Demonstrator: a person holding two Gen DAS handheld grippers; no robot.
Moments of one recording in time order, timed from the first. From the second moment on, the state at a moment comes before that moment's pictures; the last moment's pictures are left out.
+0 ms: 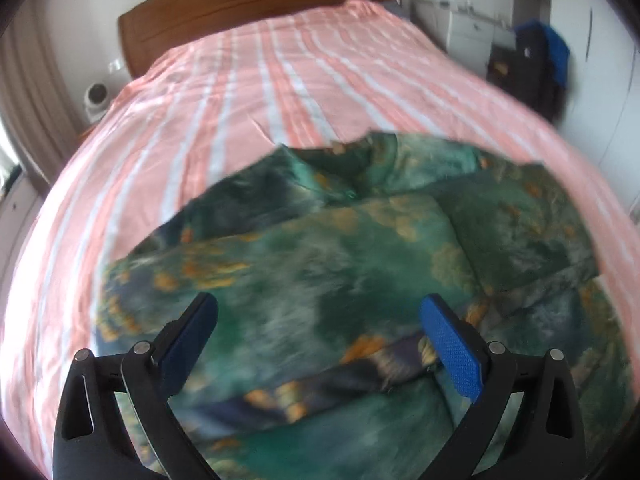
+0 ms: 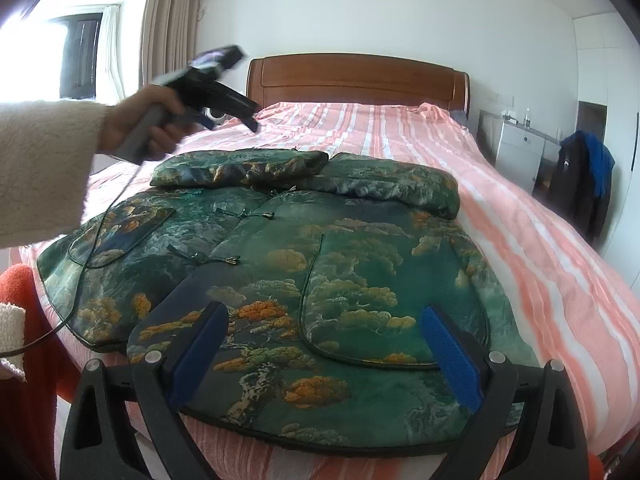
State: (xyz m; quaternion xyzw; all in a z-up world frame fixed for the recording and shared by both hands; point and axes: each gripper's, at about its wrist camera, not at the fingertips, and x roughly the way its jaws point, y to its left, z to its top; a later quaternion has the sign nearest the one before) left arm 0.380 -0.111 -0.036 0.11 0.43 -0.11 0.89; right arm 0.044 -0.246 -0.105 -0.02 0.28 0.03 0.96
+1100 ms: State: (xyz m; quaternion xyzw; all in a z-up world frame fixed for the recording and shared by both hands) left arm 0.204 0.123 -0.023 0.22 0.44 0.08 0.87; right arm 0.041 -0.238 -0.100 -0.04 0.26 0.04 0.96
